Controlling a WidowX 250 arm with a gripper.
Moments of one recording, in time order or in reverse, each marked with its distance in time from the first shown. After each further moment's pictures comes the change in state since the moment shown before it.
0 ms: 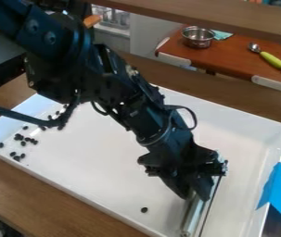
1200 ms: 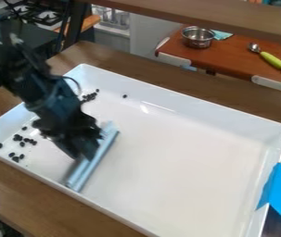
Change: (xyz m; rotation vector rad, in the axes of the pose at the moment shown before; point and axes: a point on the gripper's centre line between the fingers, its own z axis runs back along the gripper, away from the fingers) arm 0.004 0.155 0.085 0.302 -0.028 0.062
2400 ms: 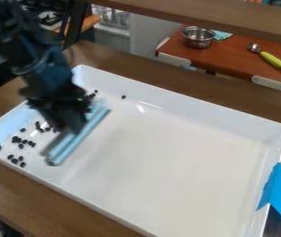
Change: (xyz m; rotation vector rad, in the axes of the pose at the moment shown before) arm 0.019 -0.032 0.039 -0.018 -0.056 -0.094
